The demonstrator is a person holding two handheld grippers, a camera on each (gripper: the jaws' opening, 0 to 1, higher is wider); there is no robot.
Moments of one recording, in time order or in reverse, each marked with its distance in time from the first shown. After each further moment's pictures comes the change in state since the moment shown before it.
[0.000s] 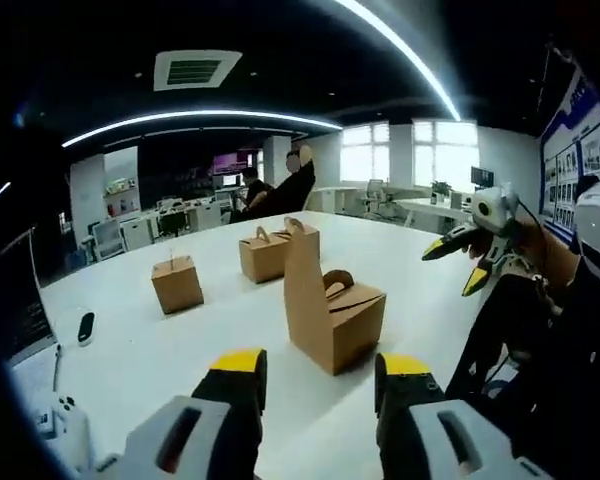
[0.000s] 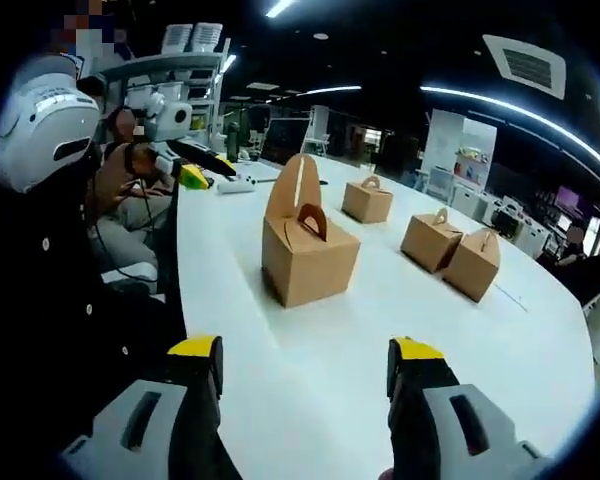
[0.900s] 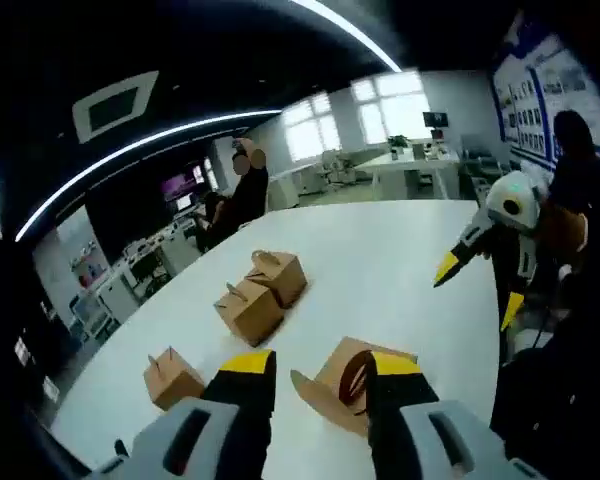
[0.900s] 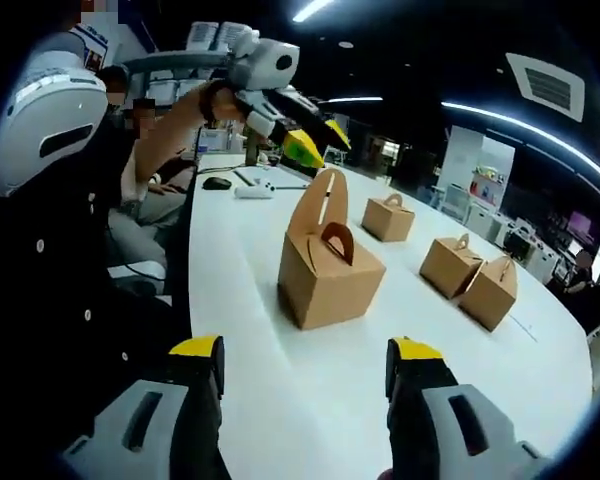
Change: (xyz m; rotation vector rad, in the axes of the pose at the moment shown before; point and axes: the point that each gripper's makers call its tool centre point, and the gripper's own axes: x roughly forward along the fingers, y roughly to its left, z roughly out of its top) left arm 0.085 -0.017 0.116 0.528 0.170 -0.184; right arm 0.020 0.018 0.016 -0.077 -0.030 0.050
